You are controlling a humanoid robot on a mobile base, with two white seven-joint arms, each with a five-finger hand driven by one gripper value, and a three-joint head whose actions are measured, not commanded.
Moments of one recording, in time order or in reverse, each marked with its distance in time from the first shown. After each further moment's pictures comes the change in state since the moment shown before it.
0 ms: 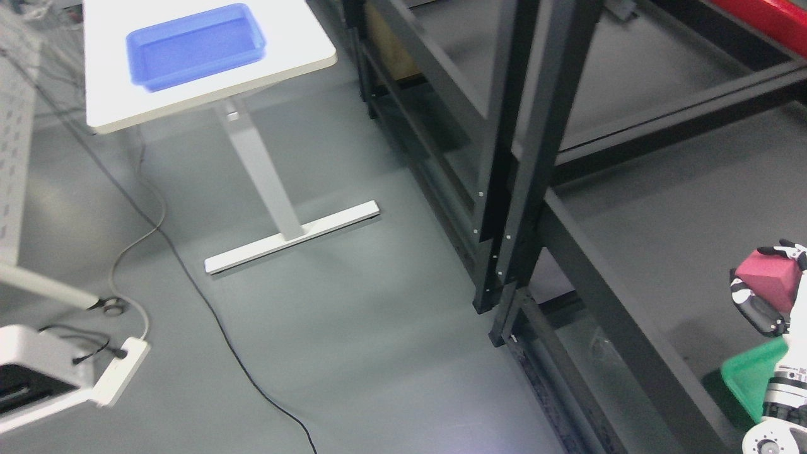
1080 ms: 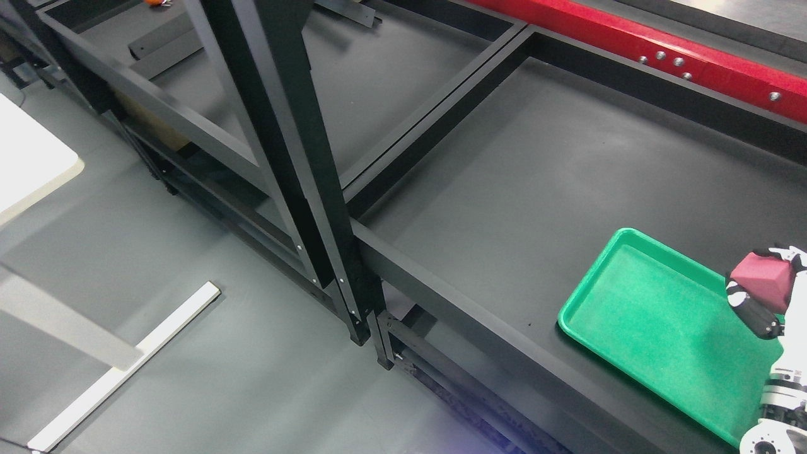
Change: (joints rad) left arm 0.000 0.000 0.000 0.000 0.000 0.000 0.000; right arm 0.006 -0.011 0.019 0.010 0.007 0.000 0.000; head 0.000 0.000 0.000
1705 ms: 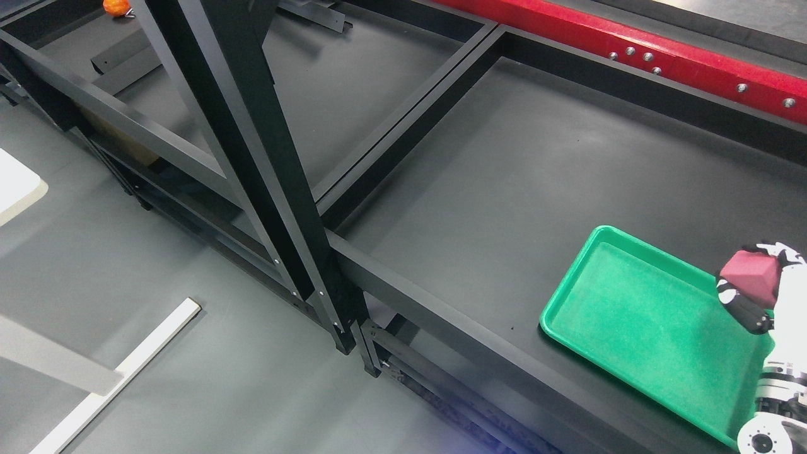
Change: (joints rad) left arm 0.000 0.000 0.000 0.000 0.000 0.000 0.000; right arm -0.016 -0.025 0.028 0.021 0.005 0.023 0.013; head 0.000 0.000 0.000
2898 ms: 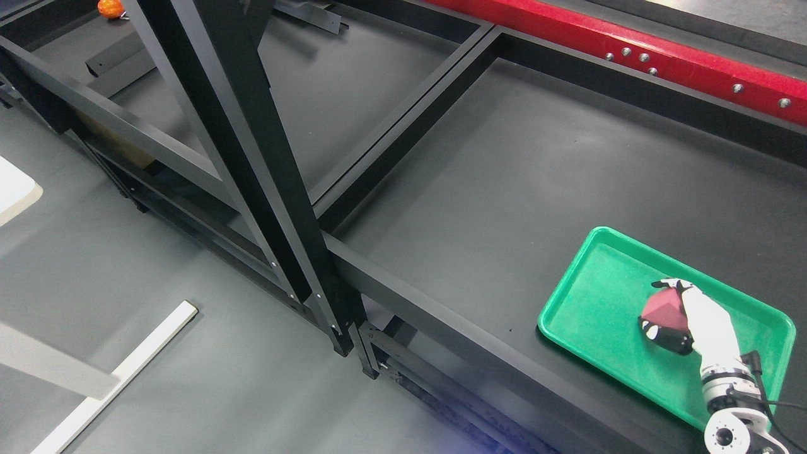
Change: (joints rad) left arm 0.000 0.000 0.000 0.000 0.000 0.000 0.000; right arm -0.011 -0.031 0.137 0.067 0.091 0.114 0.380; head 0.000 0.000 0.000
